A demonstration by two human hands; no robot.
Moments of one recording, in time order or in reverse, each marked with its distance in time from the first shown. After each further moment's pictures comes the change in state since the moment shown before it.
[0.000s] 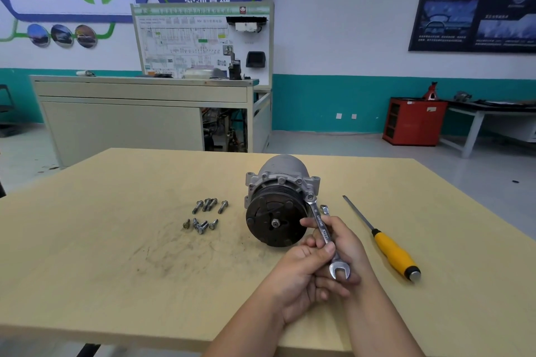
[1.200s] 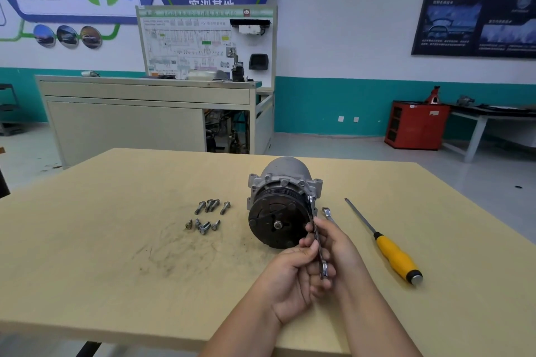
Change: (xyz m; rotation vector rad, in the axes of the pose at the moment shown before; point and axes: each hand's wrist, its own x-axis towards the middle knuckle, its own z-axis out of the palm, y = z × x) left_hand -0.006 0.007 -0.005 -0.240 0.157 -0.018; right_hand -0.002 0.008 0.002 -0.029 0.039 0.088
